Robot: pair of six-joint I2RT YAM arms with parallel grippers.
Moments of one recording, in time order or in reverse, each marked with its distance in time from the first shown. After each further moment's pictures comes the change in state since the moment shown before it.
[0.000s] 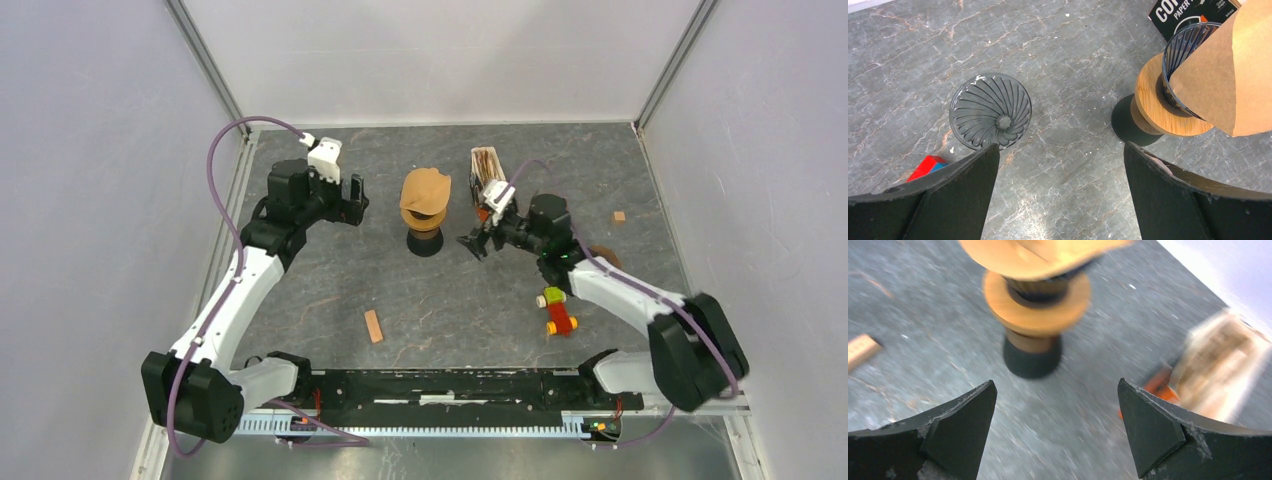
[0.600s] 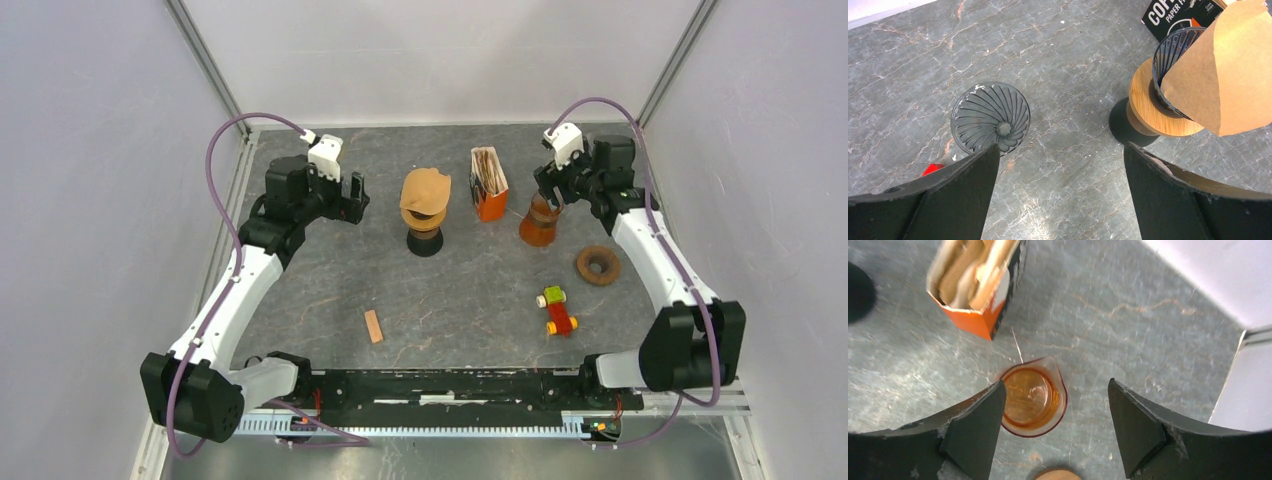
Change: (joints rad) left arm 0.003 0.003 0.029 -0.011 0.021 0.030; right arm -0.432 -0.019 0.441 -0.767 0.151 -0.252
